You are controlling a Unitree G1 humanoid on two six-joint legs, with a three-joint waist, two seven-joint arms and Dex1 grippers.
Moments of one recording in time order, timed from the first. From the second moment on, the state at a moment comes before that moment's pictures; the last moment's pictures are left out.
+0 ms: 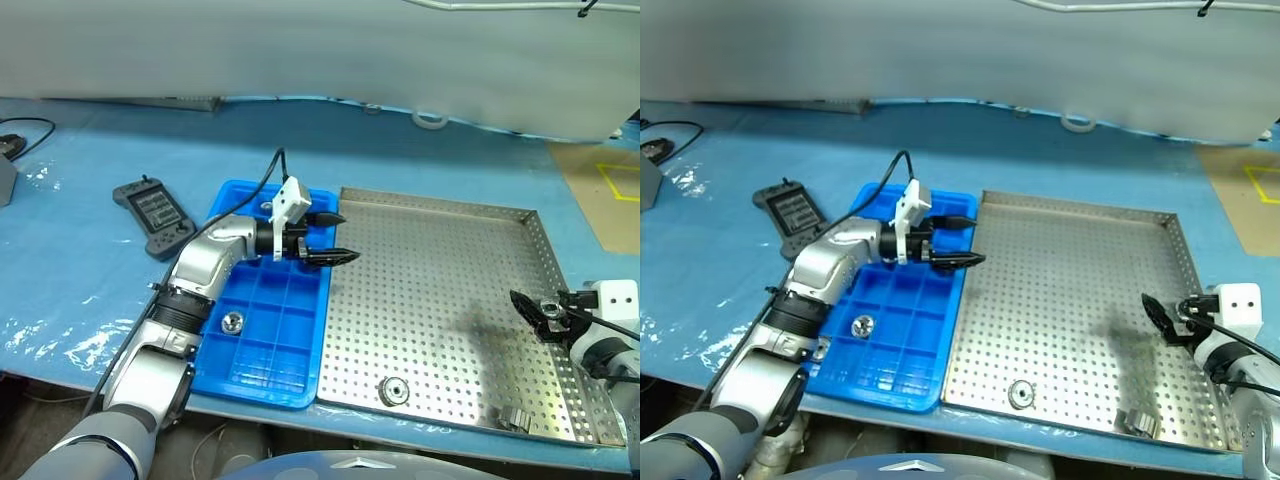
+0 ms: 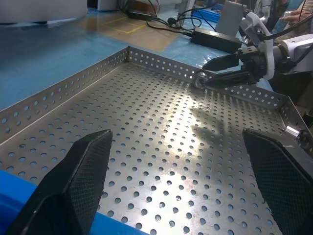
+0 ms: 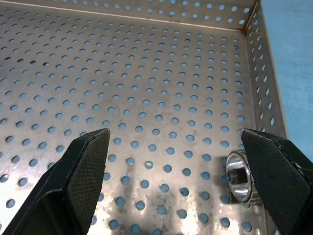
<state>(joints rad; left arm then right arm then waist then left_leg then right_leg) -0.67 0.29 -0.19 0.22 -0.37 0.41 -1.13 0.24 -0.56 -0.56 -0.18 0.40 0.49 0.52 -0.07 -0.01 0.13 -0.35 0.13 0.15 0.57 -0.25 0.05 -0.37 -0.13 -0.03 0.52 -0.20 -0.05</state>
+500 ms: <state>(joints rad) -0.65 0.29 -0.19 0.20 -0.37 0.43 -1.11 0.21 -0.58 -0.53 -0.02 0.31 0.36 0.51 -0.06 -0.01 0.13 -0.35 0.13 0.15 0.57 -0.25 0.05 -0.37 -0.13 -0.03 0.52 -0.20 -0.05</state>
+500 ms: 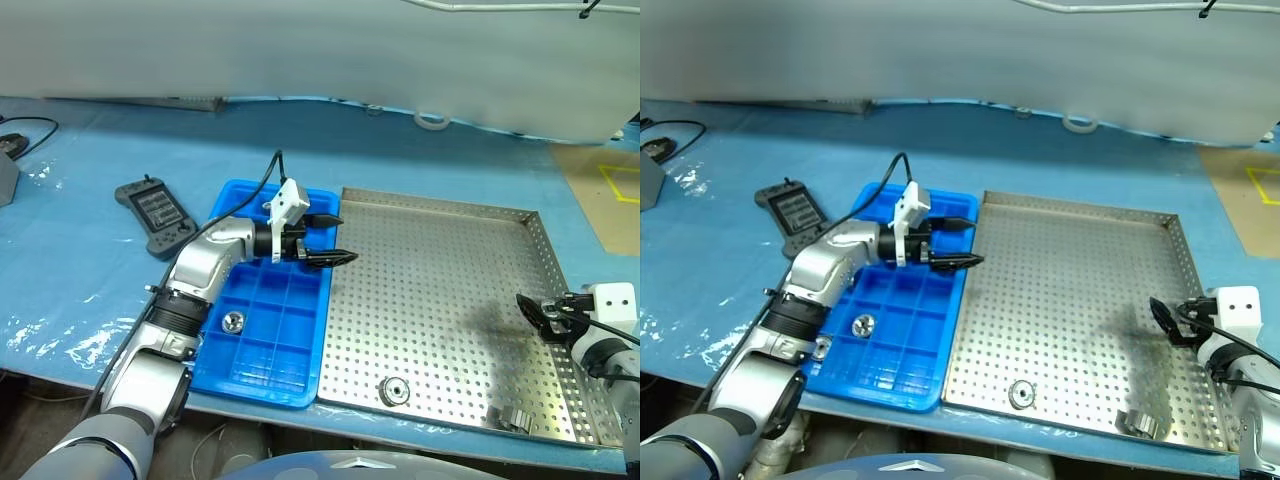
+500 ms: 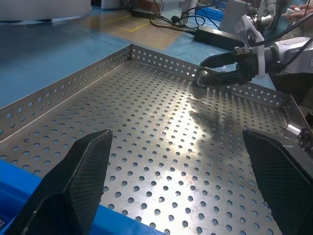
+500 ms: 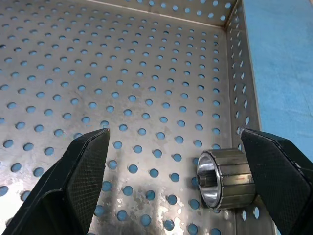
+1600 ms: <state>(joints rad) -0.63 0.27 -0.22 0.12 -0.38 0.49 -1.05 0.12 -0.57 -0.56 -0.05 0.30 0.25 0.38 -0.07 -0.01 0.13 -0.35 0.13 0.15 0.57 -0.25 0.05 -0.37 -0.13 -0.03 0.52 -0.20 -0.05</state>
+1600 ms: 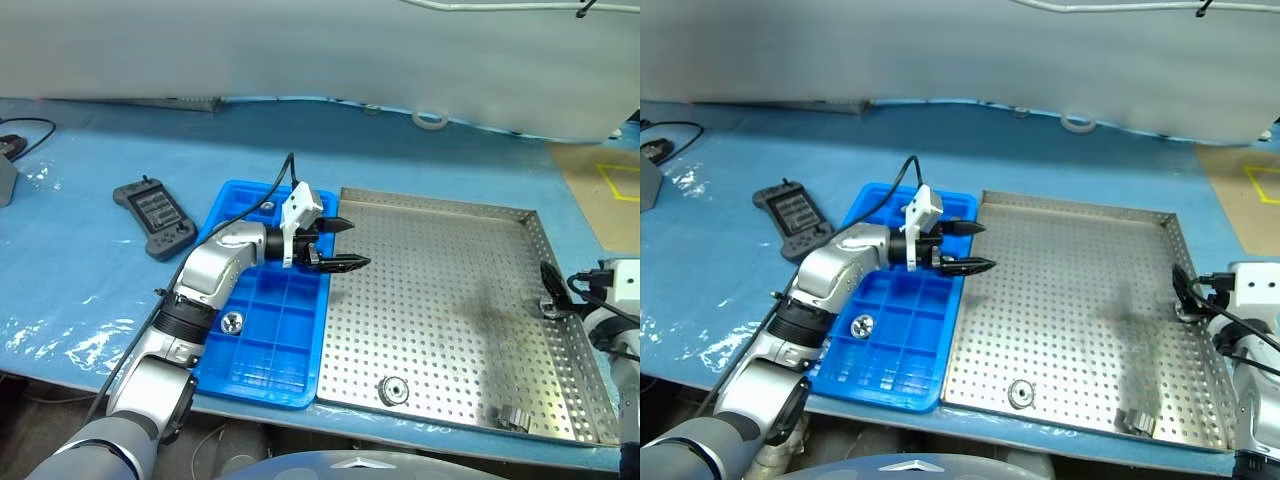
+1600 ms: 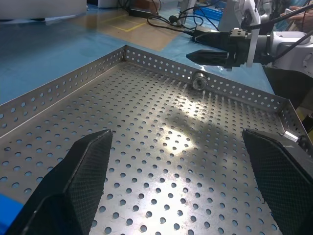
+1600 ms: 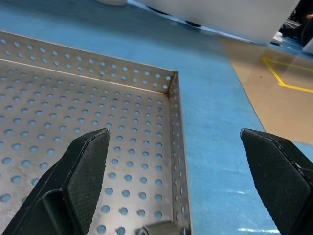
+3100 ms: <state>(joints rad) -0.63 0.28 -0.22 0.15 -0.39 0.49 -1.06 0.27 -0.56 -0.51 -0.15 0.37 0.45 0.49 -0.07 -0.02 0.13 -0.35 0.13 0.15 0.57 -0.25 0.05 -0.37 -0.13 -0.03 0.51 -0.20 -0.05</state>
